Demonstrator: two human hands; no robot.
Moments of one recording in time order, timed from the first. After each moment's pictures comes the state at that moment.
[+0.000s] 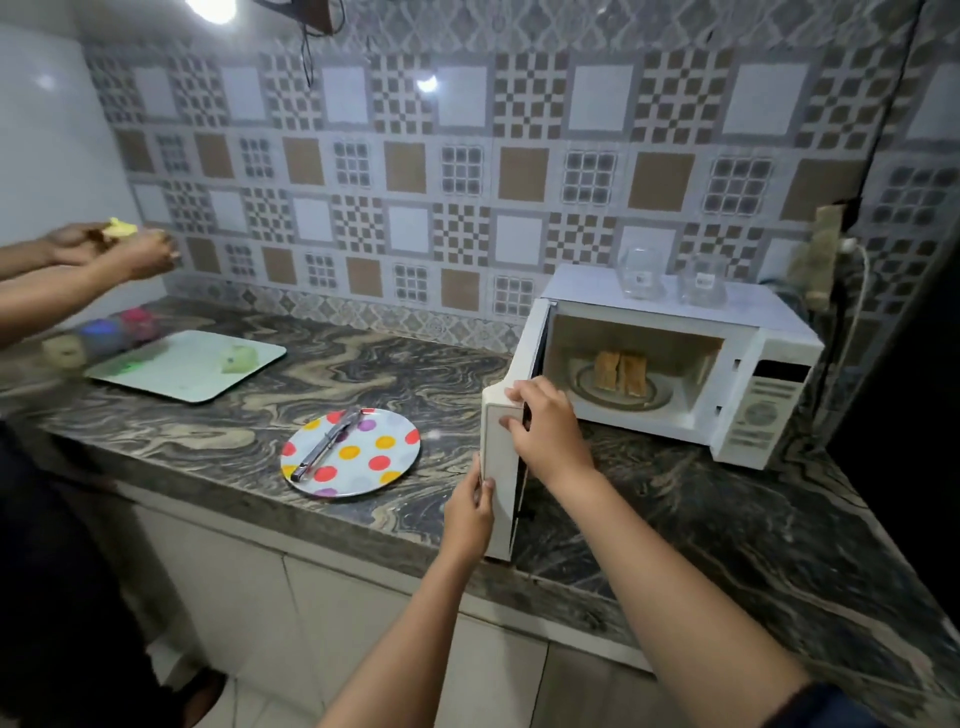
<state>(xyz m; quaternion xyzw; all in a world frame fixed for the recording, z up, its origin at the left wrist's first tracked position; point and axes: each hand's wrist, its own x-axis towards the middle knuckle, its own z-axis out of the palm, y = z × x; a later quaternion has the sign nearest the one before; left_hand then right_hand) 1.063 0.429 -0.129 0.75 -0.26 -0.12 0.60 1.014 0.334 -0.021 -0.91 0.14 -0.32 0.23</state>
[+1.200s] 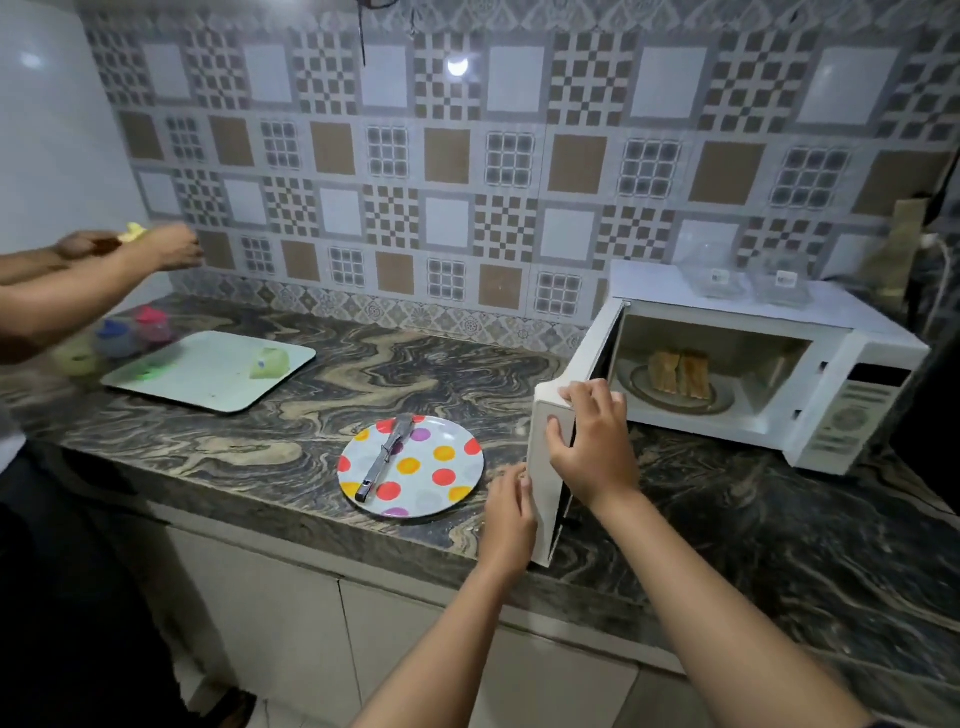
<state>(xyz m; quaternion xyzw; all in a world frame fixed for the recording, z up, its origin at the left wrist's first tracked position) 1.149 0.475 -0.148 0.76 -0.32 -0.05 0.56 1.087 0.402 -0.037 -0.89 0.20 -0.38 0.15</state>
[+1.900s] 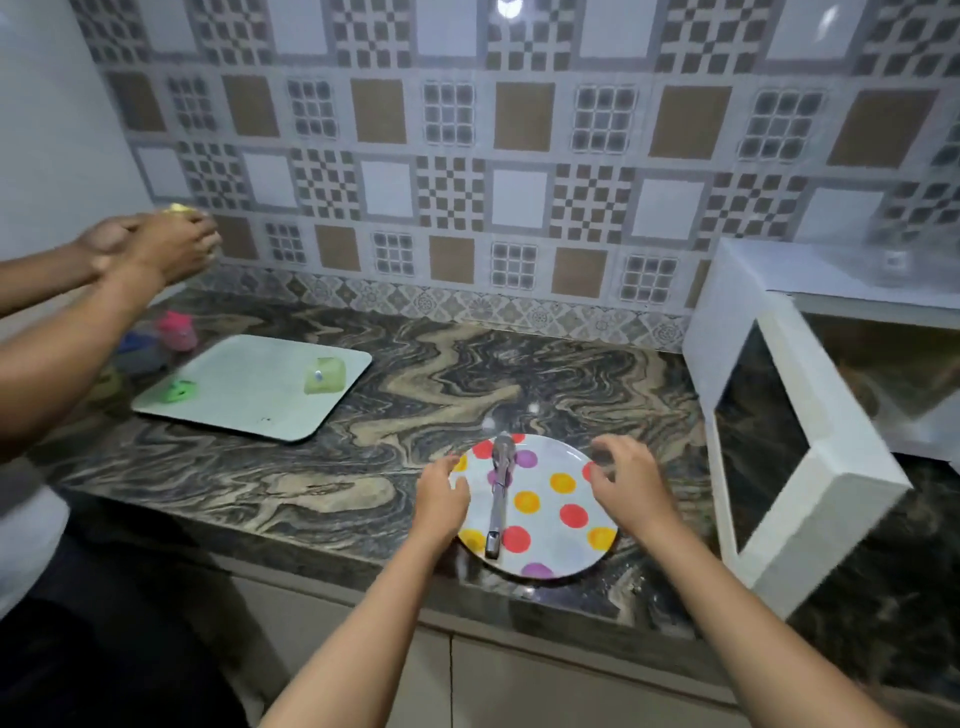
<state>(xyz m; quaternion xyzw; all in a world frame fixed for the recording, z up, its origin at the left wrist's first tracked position) 1.427 0.602 -0.163 0.84 -0.21 -0.12 0.49 1.270 0.442 -0.114 -0.90 0.32 -0.22 0.22</state>
